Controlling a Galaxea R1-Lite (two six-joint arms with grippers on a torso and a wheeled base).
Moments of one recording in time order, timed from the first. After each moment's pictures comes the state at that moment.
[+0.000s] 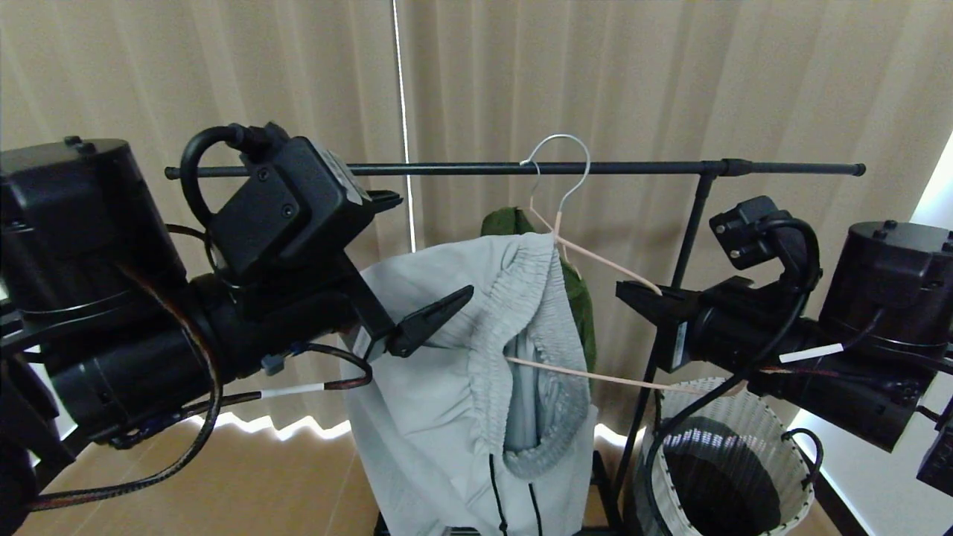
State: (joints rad) left arm -0.64 1.49 -0.79 -0.69 -0.13 0.60; right arm 0.56 1.57 -0.66 -0.75 -0.06 0.05
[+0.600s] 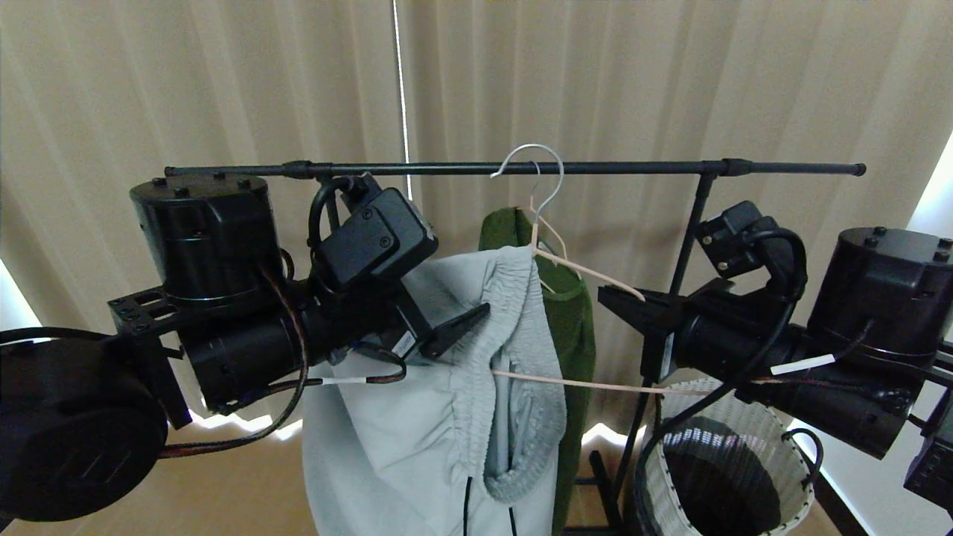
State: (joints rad) left arm -0.60 1.64 -0.84 -0.69 -0.14 0.64; right arm 0.60 1.58 -0.65 -0.80 -0.01 0.03
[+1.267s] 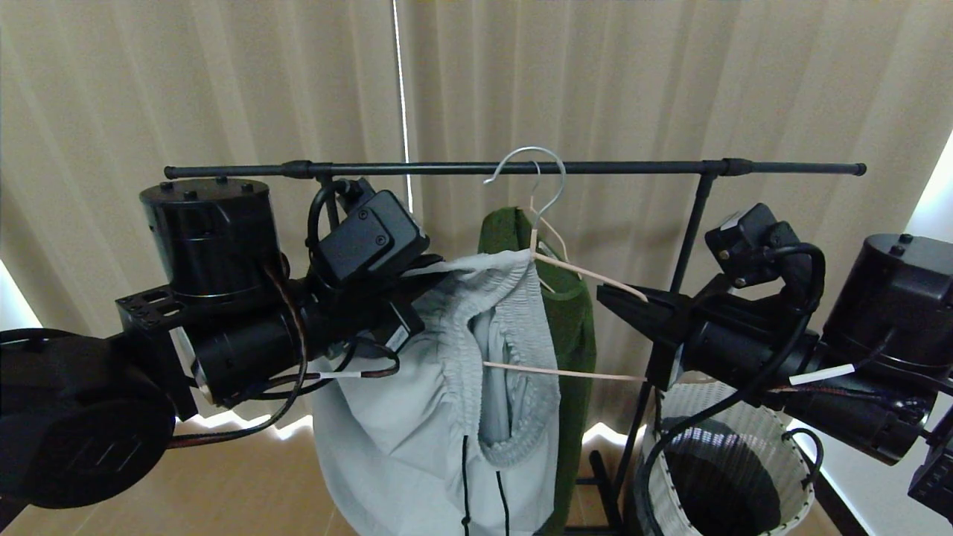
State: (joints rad) left arm -0.58 1.66 -0.84 -0.70 -0.14 0.65; right arm 0.59 1.58 -0.60 -0.90 0.09 -0.06
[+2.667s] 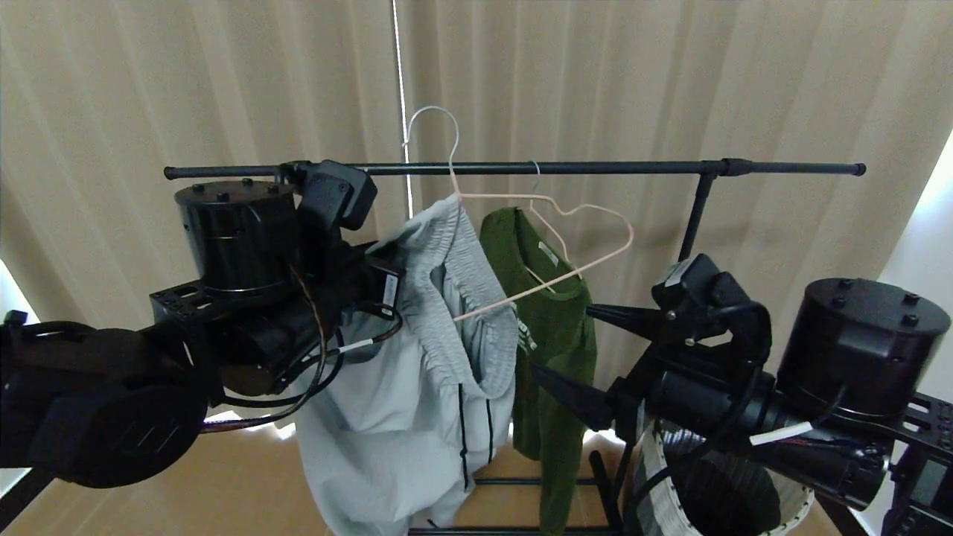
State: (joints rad) left arm -0.57 1.71 -0.88 -0.72 0.32 0.20; right arm 0.69 1.65 -0.55 -0.93 0.06 -0.07
